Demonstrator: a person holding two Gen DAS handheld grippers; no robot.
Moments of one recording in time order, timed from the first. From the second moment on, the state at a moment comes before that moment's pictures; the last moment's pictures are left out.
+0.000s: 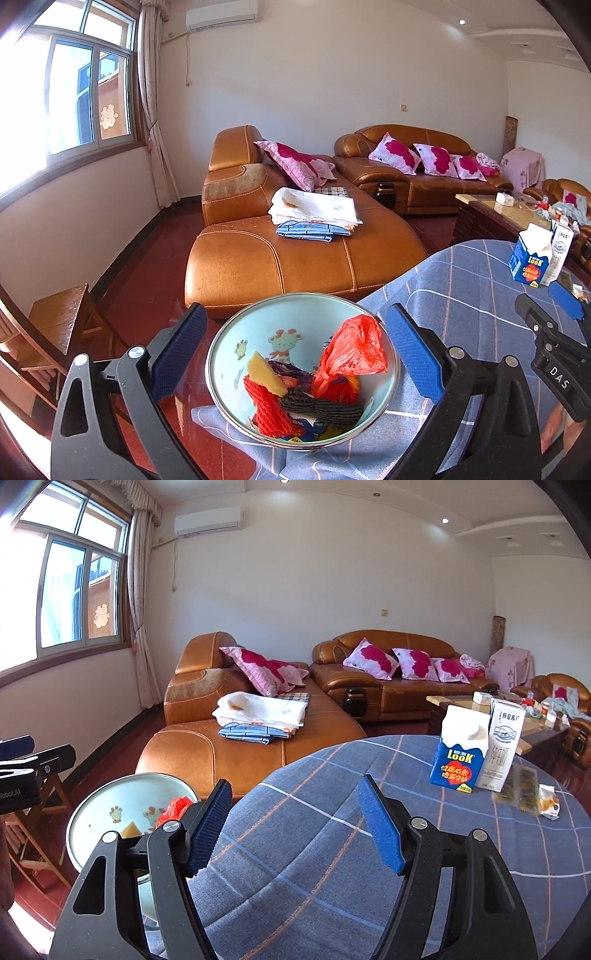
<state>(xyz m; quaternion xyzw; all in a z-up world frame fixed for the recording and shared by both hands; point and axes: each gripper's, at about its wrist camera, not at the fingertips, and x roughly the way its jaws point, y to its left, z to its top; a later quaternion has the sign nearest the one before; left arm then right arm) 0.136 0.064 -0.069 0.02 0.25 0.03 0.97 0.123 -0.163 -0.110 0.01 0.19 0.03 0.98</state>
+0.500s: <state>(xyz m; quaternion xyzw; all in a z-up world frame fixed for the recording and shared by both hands) 0.134 0.065 -0.067 0.02 0.25 0.03 0.97 0.121 -0.162 -0.110 0.01 0.18 0.03 0.98</state>
